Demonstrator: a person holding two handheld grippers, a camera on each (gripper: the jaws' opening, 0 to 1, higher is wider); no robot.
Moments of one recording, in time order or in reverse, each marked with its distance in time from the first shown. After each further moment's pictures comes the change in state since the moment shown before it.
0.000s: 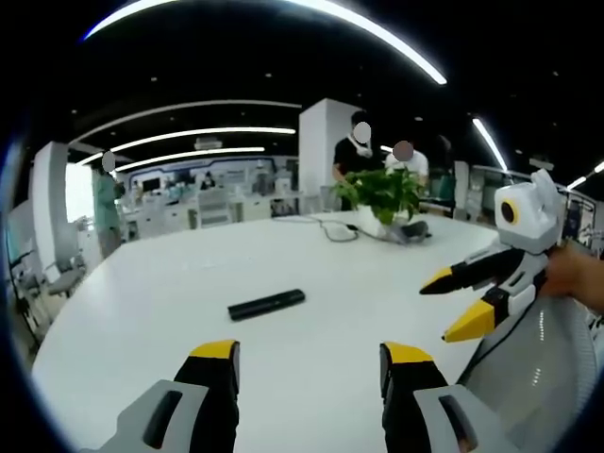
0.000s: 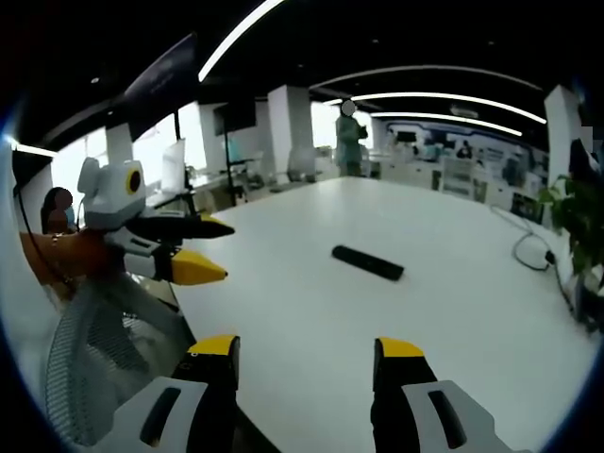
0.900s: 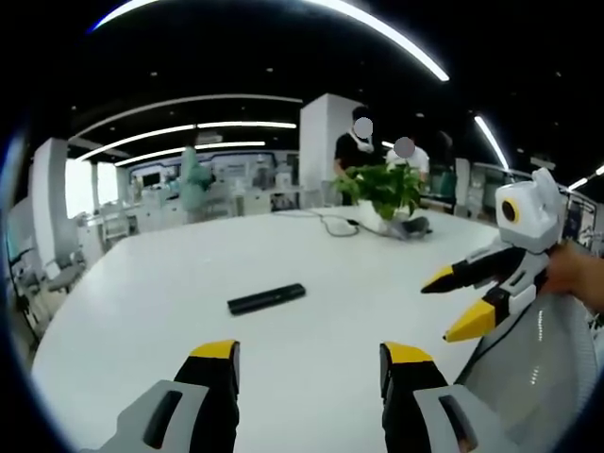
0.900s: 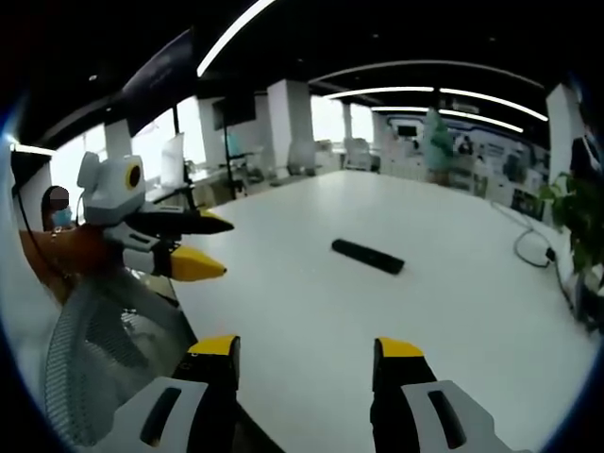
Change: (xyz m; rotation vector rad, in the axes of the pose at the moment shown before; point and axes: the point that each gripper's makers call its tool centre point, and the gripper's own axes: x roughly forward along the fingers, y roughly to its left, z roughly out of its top) left arm 0.001 0.002 -0.004 -0.006 0.026 -0.001; right arm 0.002 -0.002 -0.005 0.003 0.030 -0.001
